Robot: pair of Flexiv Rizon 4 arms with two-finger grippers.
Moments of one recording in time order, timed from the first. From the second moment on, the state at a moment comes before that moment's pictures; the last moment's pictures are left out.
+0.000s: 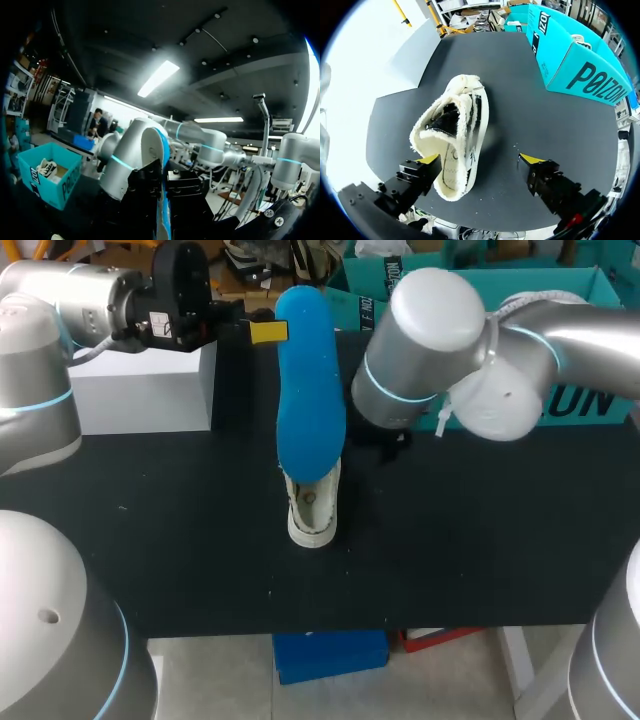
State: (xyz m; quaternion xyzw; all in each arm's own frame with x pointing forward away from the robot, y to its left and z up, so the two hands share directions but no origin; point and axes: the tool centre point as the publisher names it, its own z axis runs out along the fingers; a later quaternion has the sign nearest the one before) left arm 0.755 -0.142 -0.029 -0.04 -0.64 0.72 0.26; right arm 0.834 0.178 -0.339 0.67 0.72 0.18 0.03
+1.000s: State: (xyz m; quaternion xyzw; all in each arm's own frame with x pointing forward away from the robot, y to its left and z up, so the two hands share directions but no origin) left arm 0.755 -0.142 -0.029 -0.04 -0.64 0.72 0.26; right arm 0.833 0.134 -0.289 0.57 0.73 0.35 -0.15
